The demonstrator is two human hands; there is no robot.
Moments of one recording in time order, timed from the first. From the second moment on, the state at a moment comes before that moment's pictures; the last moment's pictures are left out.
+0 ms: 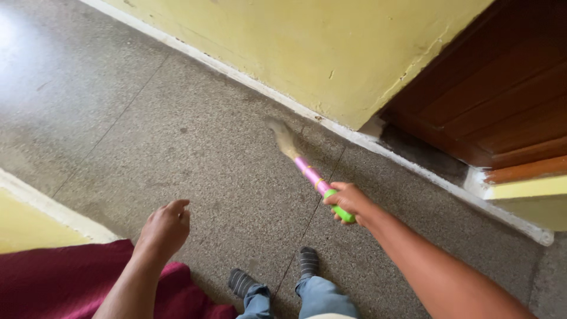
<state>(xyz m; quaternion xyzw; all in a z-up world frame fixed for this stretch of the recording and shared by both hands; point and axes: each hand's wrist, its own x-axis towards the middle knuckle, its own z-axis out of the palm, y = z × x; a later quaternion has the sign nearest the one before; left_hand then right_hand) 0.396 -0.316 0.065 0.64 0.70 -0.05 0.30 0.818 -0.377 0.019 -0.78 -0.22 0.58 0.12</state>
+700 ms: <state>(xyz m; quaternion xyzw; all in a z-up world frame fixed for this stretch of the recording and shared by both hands) 0.382 -0.355 0.091 0.58 0.77 0.04 0.27 0.856 -0.368 -0.073 -0.77 -0.09 0.62 0.14</state>
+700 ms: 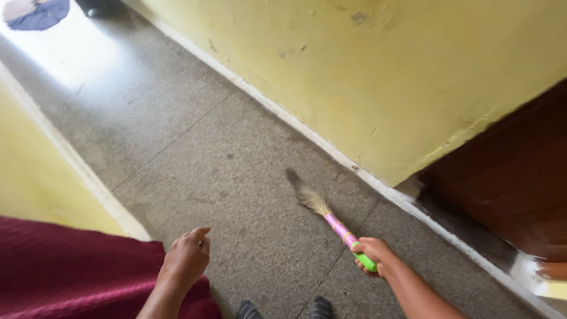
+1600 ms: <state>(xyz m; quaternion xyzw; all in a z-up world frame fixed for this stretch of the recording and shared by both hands) 0.513 -0.344 0.112 0.60 0.75 -0.03 0.28 0.985 -0.412 0.019 -0.80 -0.23 0.55 0.07</state>
